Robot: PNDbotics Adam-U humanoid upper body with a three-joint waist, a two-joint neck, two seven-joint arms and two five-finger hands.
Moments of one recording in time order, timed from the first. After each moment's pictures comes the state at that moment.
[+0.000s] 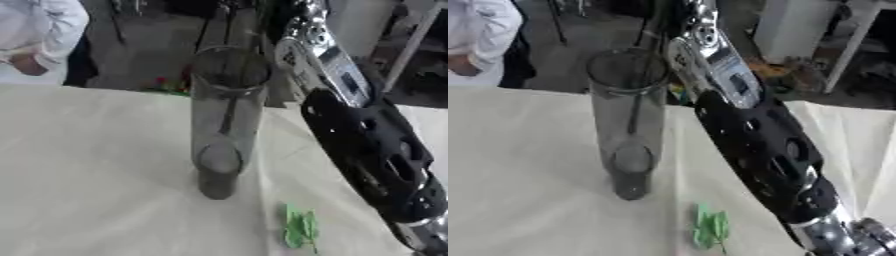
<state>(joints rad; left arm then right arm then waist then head) -0.66 0.44 0.03 -1.98 -0.04 -0.28 0.33 -1.33 -0.60 0.25 -1.40 -0.59 0.04 -0.47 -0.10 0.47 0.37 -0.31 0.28</state>
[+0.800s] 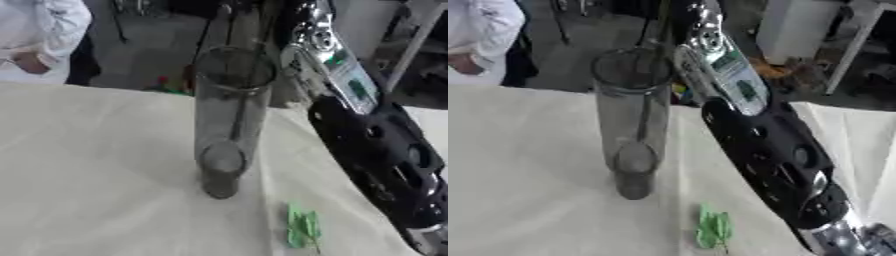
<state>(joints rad) -0.66 0.44 0.03 -1.98 -0.04 -0.28 0.33 -1.30 -0.61 0.25 -1.43 -0.54 0.08 -0.46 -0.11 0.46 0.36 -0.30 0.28</state>
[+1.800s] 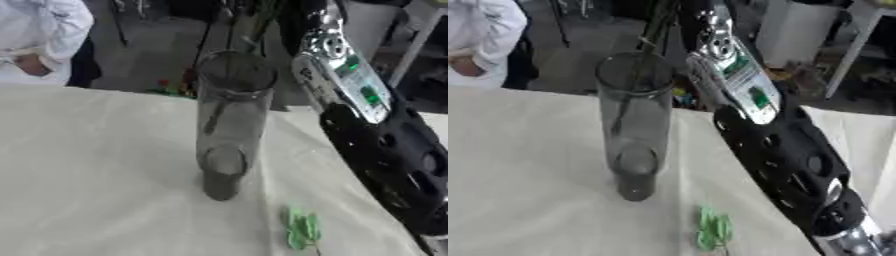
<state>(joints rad) -0.67 0.44 0.04 -1.98 -0.04 -0.28 0.33 -1.28 -0.64 0.26 -1.47 -0.49 0.09 -0.42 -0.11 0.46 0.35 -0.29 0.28</state>
